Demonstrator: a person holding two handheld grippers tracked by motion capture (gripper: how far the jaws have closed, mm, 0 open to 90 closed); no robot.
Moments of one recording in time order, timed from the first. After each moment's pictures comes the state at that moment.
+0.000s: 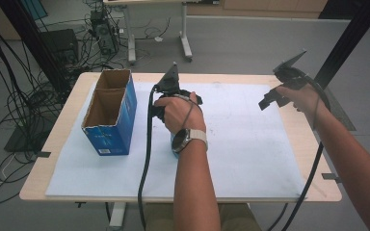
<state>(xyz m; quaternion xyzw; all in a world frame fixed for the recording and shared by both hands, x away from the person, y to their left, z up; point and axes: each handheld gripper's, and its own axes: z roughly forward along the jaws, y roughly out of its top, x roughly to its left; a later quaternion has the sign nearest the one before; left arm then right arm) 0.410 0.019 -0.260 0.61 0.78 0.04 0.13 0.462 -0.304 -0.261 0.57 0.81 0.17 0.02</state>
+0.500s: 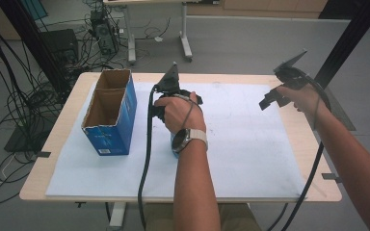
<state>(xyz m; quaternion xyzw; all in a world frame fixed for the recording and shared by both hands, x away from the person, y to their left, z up) 0.409 0.020 -0.258 0.61 0.78 0.04 0.14 0.462 -0.305 -0.260 0.57 0.80 0.17 0.02</state>
